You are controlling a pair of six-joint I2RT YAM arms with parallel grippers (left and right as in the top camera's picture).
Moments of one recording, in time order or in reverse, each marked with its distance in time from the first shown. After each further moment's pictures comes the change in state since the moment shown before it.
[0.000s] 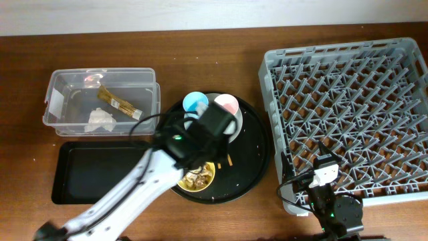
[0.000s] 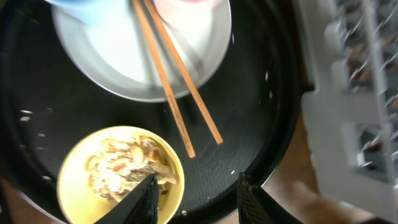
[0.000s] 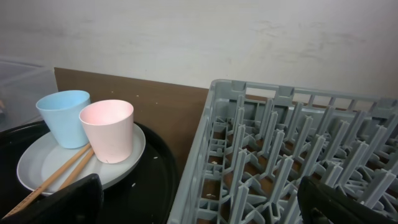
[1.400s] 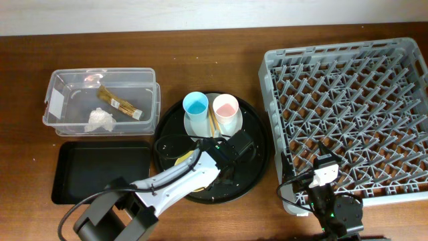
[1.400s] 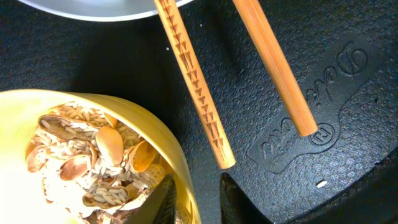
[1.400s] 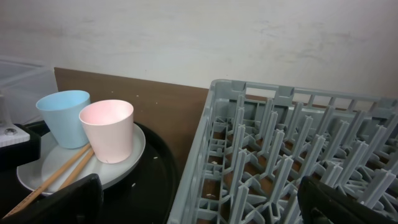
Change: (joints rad) left arm -0.122 0.266 -0.164 0.110 -0.110 -0.046; right arm 0.000 0.000 0.000 0.000 0.000 0.001
